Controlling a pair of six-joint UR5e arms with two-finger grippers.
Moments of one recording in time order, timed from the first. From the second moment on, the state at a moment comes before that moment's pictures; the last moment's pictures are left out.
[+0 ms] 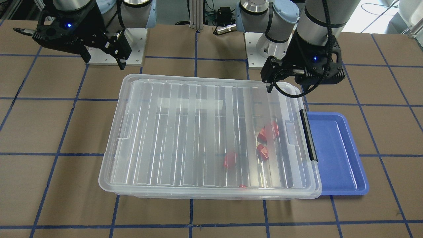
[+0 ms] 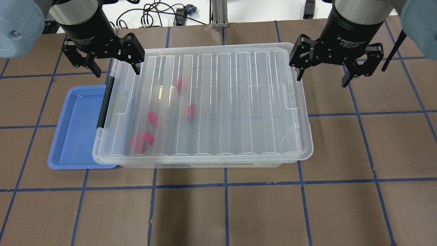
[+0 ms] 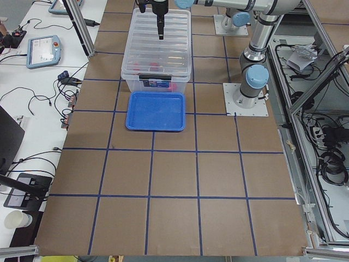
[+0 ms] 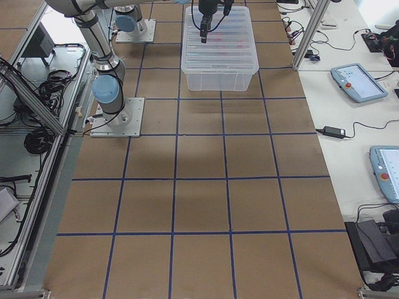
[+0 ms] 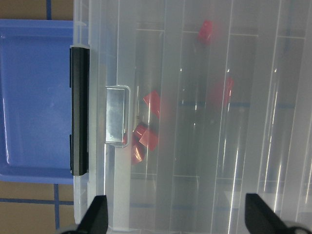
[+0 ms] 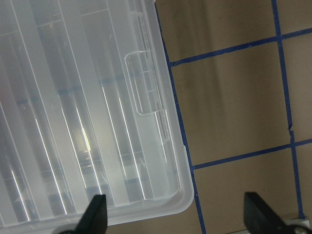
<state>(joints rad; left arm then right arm) -1.60 -1.64 -1.45 -1.62 1.59 -0.07 1.62 -1.61 1.51 -1.44 -1.55 0.27</state>
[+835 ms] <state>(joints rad) -1.60 -1.63 -1.45 -1.61 1.59 -0.07 1.61 -1.61 1.50 -1.44 -1.55 0.27</state>
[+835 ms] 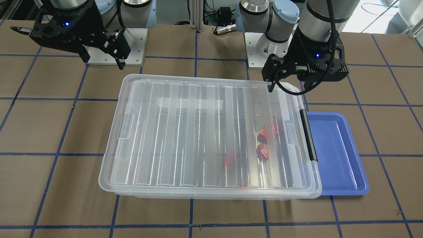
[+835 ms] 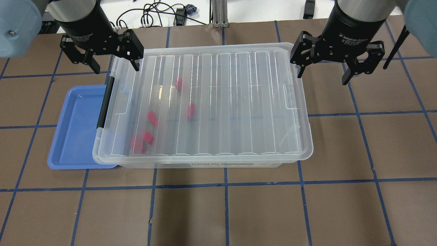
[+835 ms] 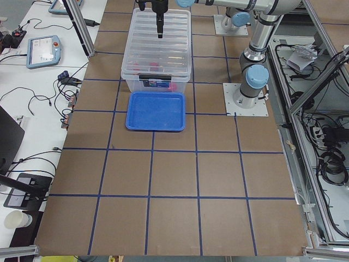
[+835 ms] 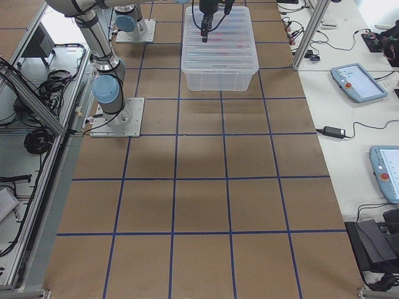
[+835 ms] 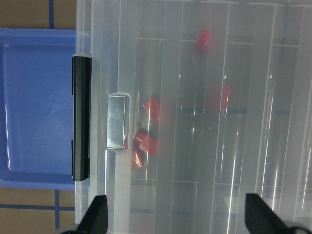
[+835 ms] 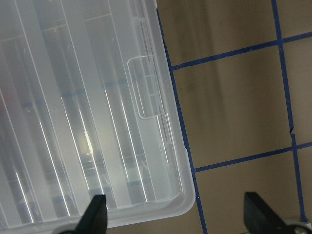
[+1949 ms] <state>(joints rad) -1.60 -1.63 -1.46 -1.61 1.58 -0.07 1.61 -1.62 1.50 -1.44 -1.57 0.22</state>
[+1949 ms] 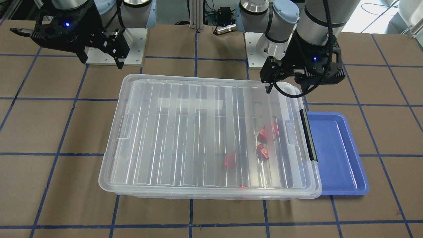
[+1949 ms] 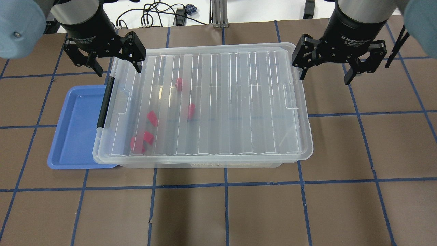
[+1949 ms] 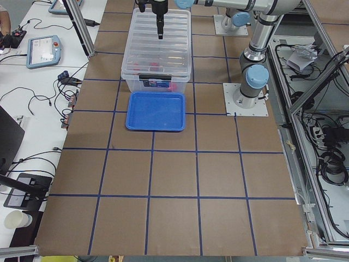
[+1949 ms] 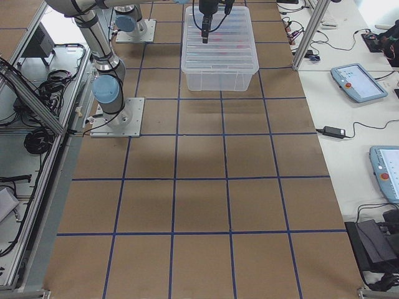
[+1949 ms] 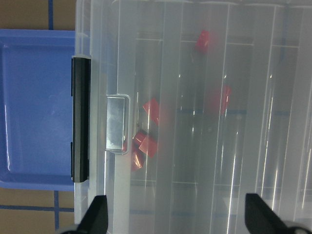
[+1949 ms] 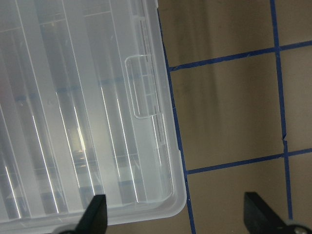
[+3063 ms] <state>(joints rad) -1.59 -1.60 -1.46 -1.62 1.55 -0.07 1.61 -1.62 1.51 -1.44 -1.57 0.22</state>
